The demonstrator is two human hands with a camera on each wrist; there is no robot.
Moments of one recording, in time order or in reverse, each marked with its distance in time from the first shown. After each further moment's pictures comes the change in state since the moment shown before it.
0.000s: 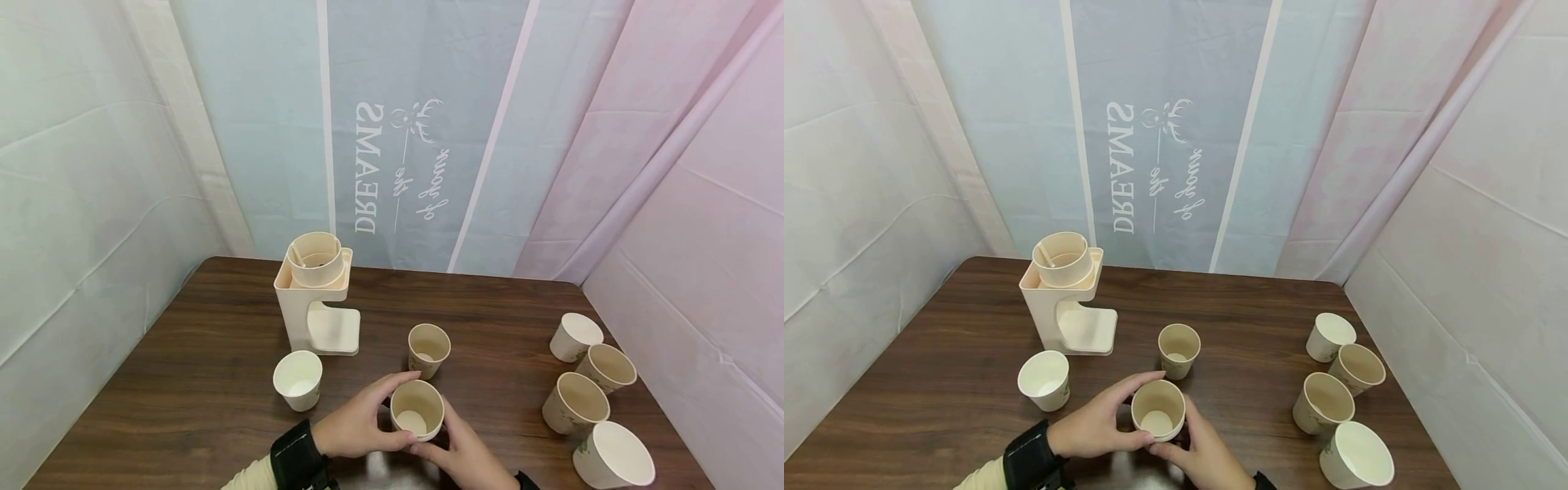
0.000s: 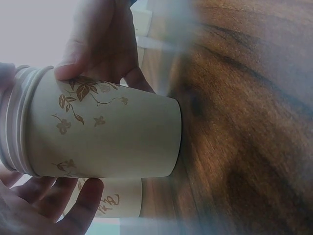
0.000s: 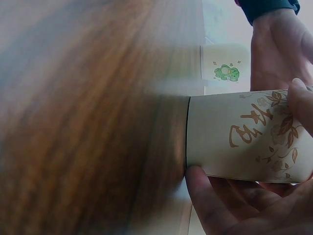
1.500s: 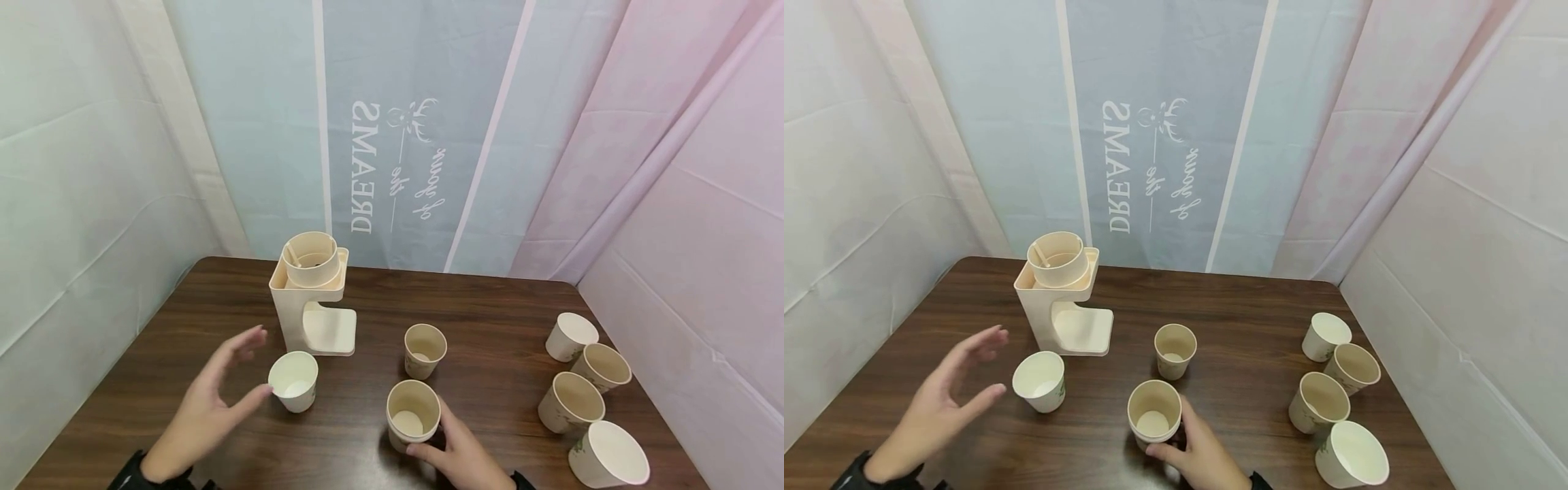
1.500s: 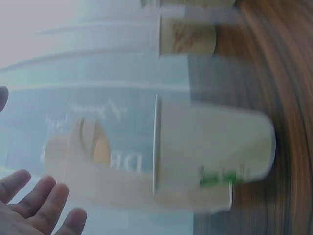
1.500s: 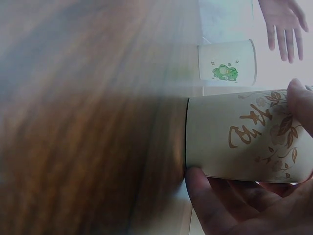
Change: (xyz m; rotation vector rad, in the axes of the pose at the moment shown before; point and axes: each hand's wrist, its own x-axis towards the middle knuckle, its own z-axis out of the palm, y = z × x) left_hand -0.105 0.028 -0.110 0.312 0.619 0.116; right_hand -0.001 -0.002 0.000 0.035 0.015 -0.001
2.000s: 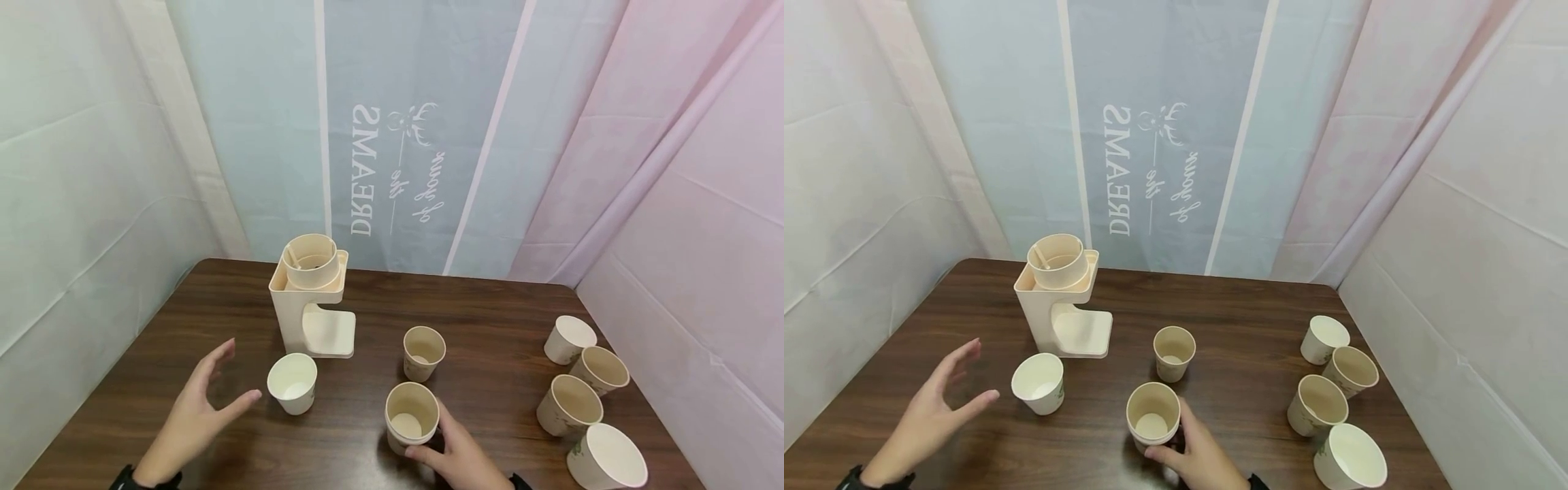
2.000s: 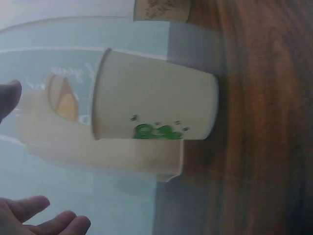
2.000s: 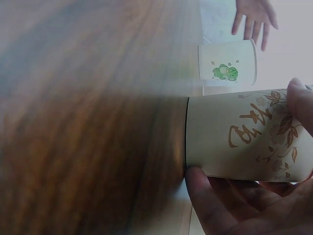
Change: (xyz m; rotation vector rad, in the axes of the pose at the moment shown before) left_hand -0.026 -0.031 -0.011 0.159 0.006 -0.318; right_hand 0.000 0.003 0.000 -0.041 -0.003 -0.020
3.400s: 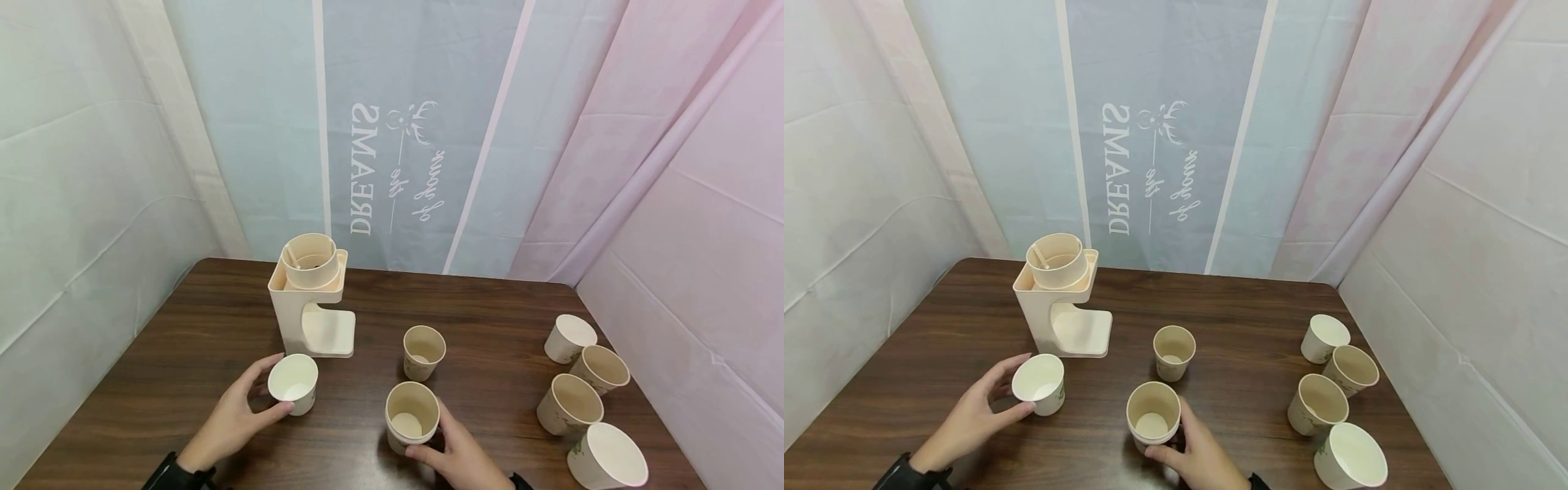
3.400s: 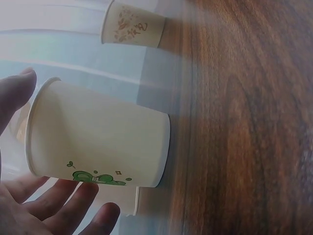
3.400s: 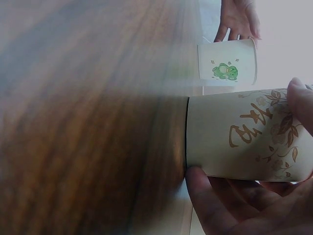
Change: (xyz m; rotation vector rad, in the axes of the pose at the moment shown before) left_hand 0.005 -0.006 0.042 -0.111 -0.175 -0.028; right_hand 0.001 -0.002 -0.001 0.049 -0.020 0.065
